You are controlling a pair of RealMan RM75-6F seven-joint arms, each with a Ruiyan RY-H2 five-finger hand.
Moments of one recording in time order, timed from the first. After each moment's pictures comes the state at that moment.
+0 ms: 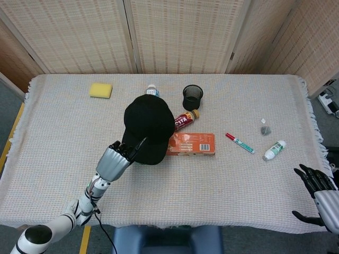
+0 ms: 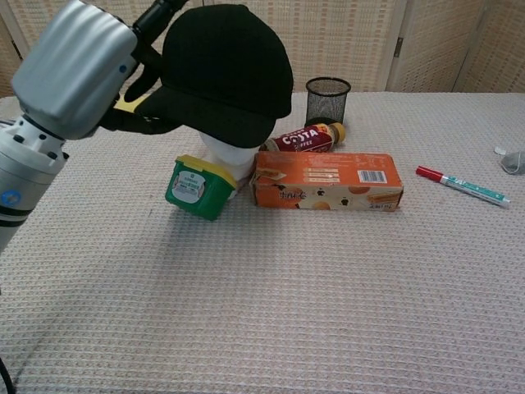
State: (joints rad) left arm -0.75 -1.97 -0.08 -0.62 1.70 1.84 0.11; right arm 0.00 -0.82 -0.09 -1.79 -1.66 1.47 0.16
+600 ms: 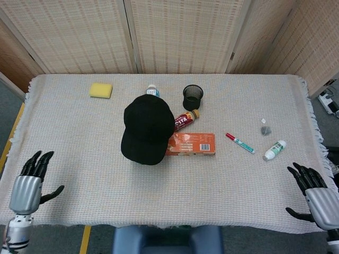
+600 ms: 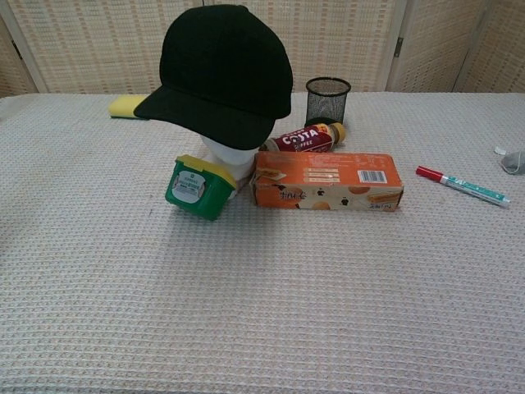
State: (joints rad) left arm -0.23 -1.27 0.15 -1.55 1.45 1.79 0.05; right arm 0.01 -0.91 -0.06 -1.79 -1.62 1.44 0.04
